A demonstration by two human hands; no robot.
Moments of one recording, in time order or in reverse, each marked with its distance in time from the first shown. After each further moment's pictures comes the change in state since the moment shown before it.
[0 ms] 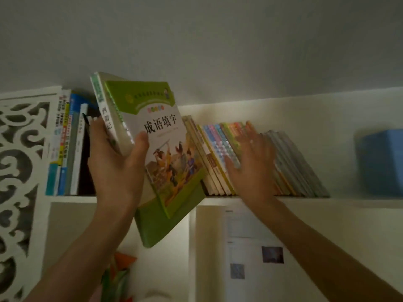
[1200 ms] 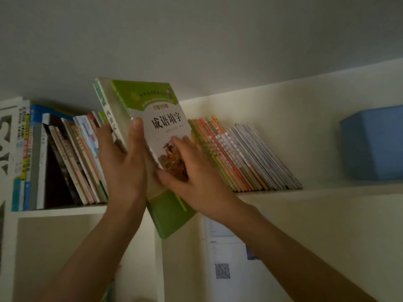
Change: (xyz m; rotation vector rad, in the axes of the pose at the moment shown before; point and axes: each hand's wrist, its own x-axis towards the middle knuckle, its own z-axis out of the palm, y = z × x) left_hand -0.030 0.014 0.090 -0.241 -0.055 -0.063; right_hand -0.009 -0.002 -0.018 0.523 -0.355 -0.257
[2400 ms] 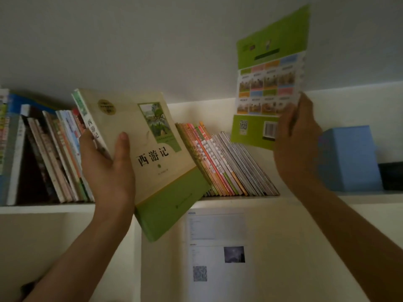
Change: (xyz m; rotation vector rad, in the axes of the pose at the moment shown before) left_hand -0.006 -0.007 0.001 0.070 0.156 -0.006; right_hand -0.005 0.048 -0.141 -0.154 0.771 0.136
